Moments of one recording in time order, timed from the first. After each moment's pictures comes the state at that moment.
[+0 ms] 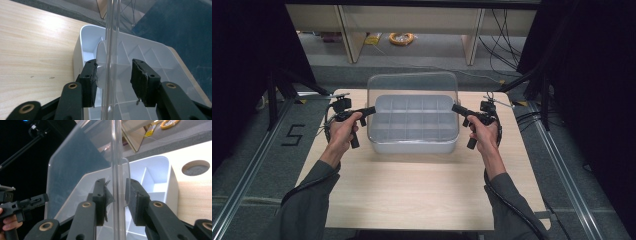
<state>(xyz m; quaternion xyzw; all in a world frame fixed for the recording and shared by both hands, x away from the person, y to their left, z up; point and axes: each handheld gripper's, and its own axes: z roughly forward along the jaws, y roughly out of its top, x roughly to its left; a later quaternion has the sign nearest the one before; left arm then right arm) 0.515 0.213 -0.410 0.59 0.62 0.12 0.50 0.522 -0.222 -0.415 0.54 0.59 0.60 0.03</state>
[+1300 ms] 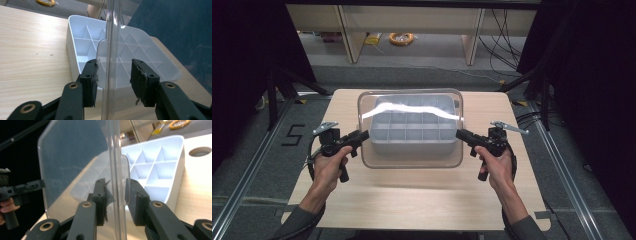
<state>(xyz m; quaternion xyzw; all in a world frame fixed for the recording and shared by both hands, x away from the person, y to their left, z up) 0.397 0.212 -0.412 0.62 0.57 0.16 0.52 0.412 -0.228 -0.406 0.50 0.64 0.58 0.06</state>
